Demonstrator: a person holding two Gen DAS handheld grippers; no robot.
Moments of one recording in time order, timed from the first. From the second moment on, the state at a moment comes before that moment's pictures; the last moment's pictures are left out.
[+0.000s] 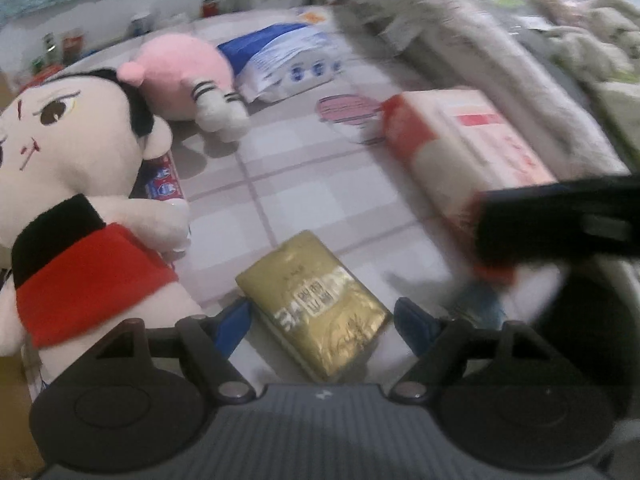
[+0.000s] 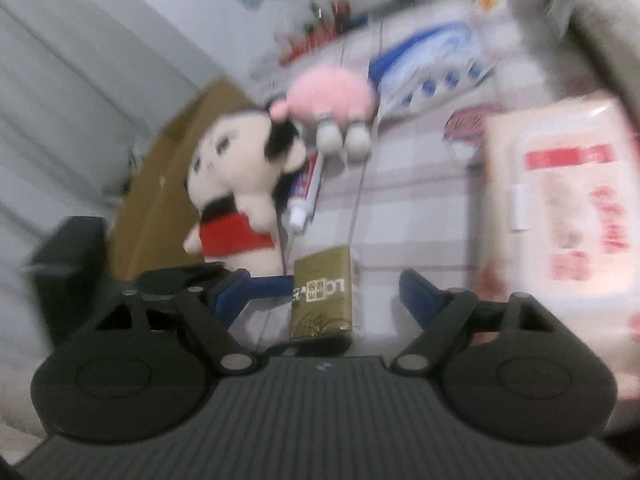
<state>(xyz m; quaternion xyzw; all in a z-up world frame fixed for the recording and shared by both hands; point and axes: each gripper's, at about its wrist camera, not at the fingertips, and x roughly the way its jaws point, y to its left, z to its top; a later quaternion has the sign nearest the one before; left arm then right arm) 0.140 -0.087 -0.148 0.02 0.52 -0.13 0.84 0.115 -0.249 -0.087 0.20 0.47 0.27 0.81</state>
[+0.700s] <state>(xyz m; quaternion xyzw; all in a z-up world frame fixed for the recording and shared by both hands) 0.122 -0.012 -0.060 -0.09 0.40 -0.10 0.91 0.236 -0.295 -0.053 0.32 0.43 0.23 0.81</state>
